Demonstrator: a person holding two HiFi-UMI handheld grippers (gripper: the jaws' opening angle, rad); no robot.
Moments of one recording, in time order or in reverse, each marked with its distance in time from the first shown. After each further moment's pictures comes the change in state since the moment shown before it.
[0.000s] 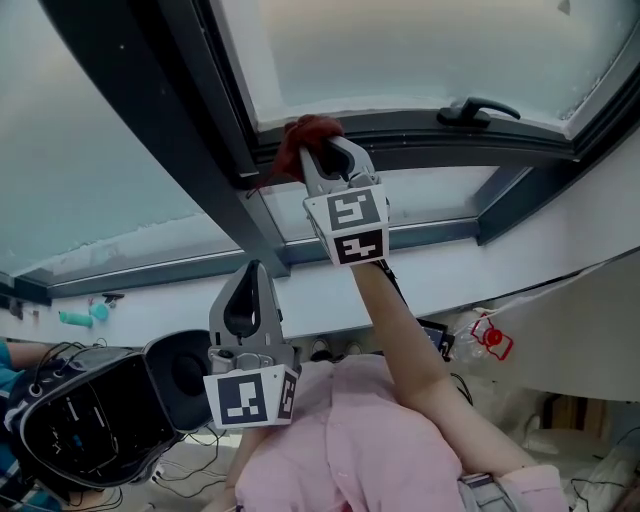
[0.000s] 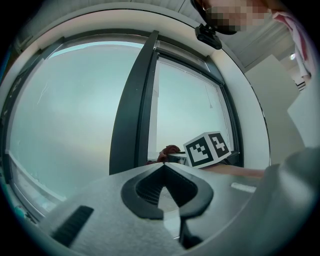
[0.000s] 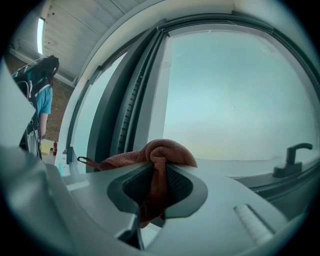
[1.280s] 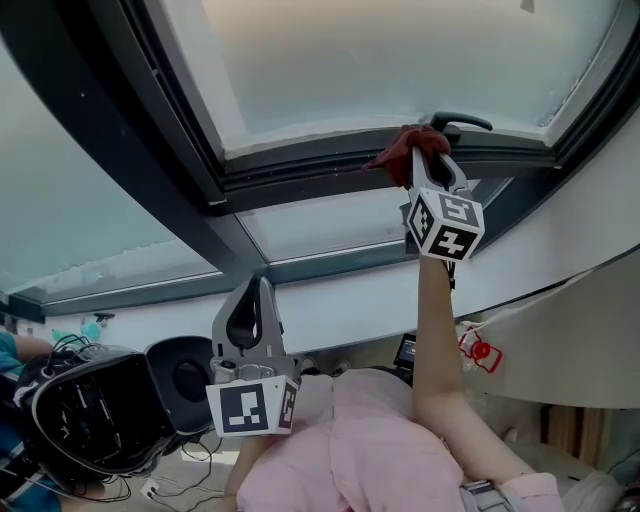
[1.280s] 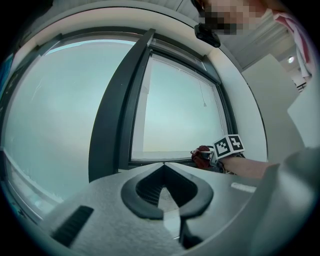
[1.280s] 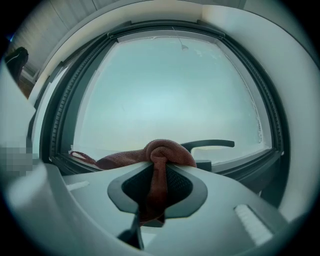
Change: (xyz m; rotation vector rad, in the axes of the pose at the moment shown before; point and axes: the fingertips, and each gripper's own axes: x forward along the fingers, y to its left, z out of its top) left arm 0.026 -0.051 0.001 -0.001 0.002 -0.036; right arm -0.098 -0.232 -0.034 0.147 0.002 -0.394
